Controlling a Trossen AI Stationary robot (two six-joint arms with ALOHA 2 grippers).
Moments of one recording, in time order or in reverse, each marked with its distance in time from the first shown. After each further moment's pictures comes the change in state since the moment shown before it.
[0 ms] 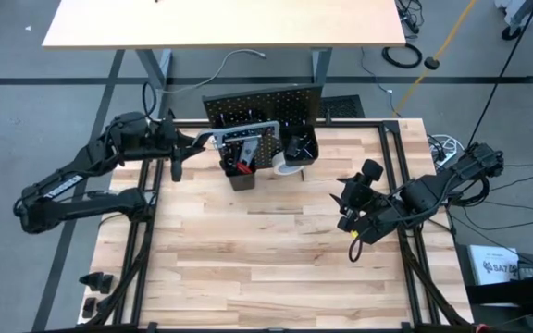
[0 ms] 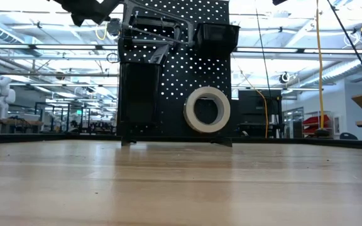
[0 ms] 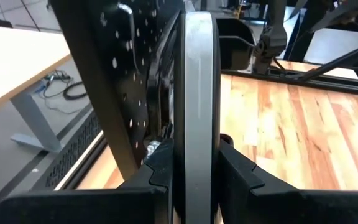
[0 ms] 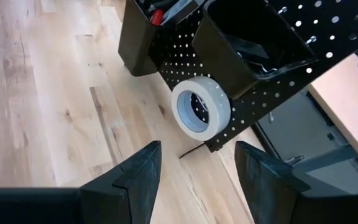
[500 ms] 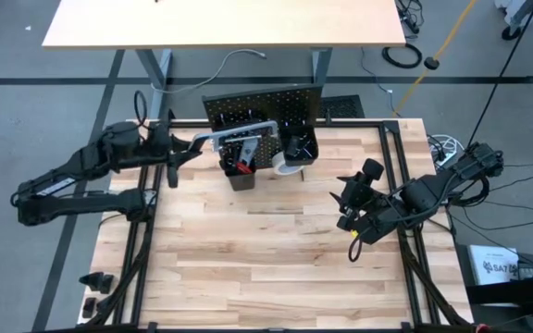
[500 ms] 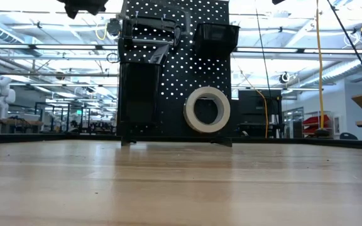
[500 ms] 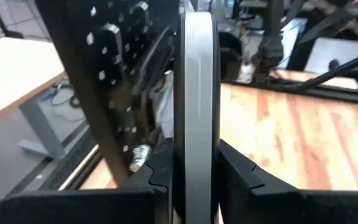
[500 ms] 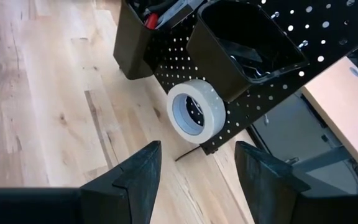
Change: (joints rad) left arm -0.169 -0.045 0.000 -0.002 -0.180 -0.066; right arm 0.000 -0.001 0.000 0.000 0.025 -0.001
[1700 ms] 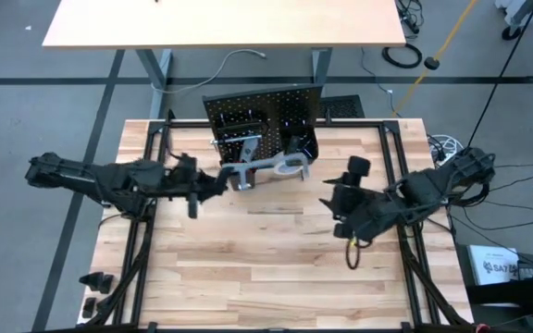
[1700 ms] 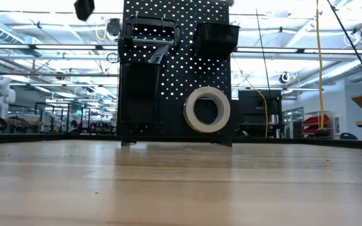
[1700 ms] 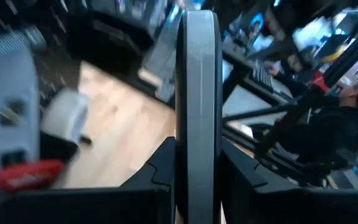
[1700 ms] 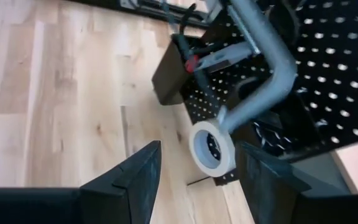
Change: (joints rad) left arm -0.540 0.147 -0.153 0.431 -0.314 -0.554; right arm -0.025 0.167 0.367 -0.059 -0.129 -0.284
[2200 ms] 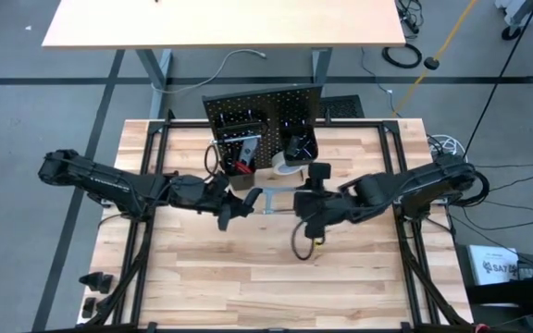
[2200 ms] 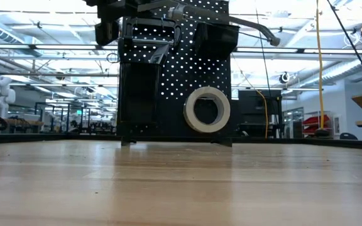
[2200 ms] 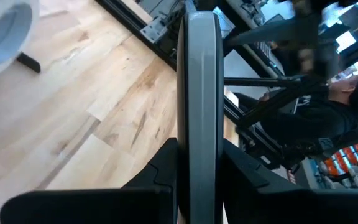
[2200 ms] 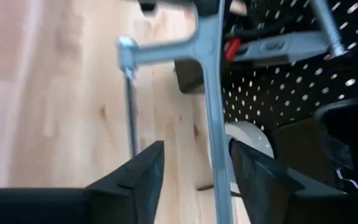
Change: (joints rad) left arm -0.004 0.328 0.000 0.192 0.142 -0.270; right arm -0.159 0.177 -0.004 0.145 -0.196 -0.220
